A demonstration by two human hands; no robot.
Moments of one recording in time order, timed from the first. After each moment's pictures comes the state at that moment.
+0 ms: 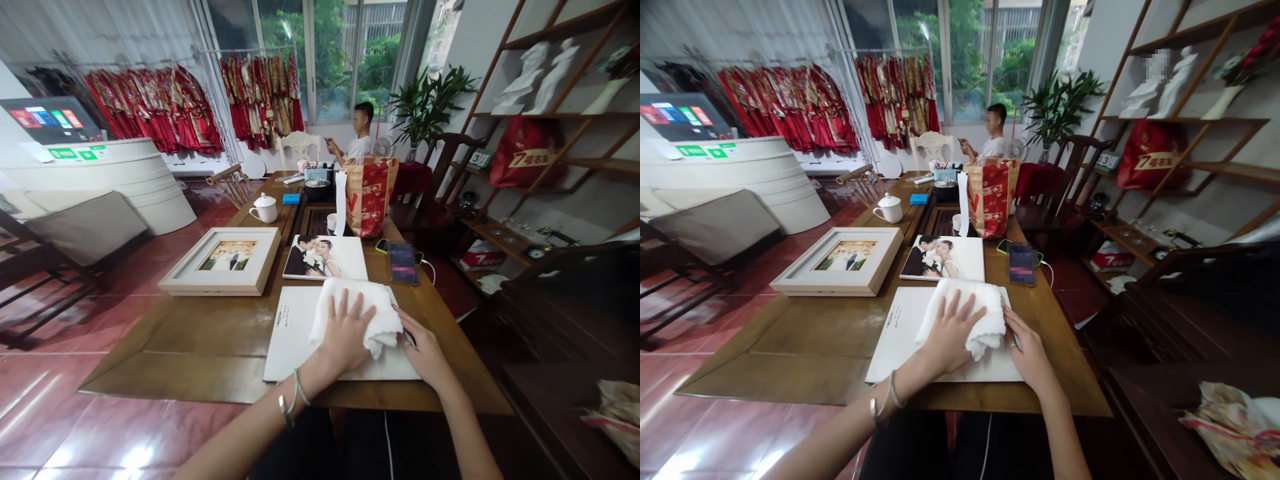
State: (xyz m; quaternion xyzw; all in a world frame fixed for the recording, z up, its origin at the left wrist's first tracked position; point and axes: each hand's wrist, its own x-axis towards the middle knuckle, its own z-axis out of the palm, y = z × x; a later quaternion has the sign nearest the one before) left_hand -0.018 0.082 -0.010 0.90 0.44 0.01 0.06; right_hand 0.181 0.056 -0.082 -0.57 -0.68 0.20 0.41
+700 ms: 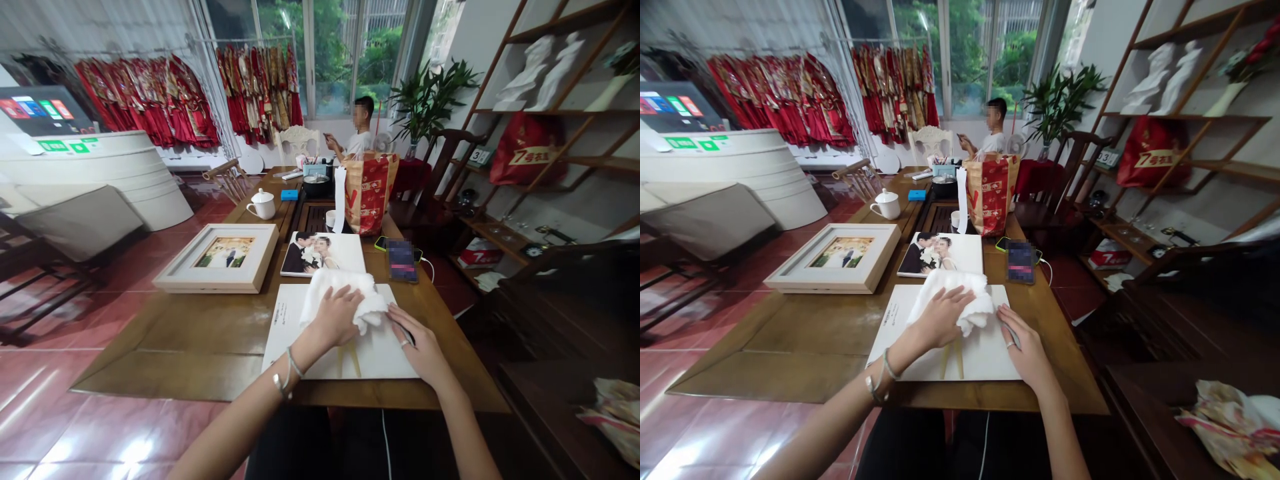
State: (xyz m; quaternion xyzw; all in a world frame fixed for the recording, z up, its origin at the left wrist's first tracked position) left_hand -0.024 0.111 0.007 0.90 0.42 0.00 0.10; right_hand 0.179 0.053 -0.078 -0.57 -0.68 0.19 0.41
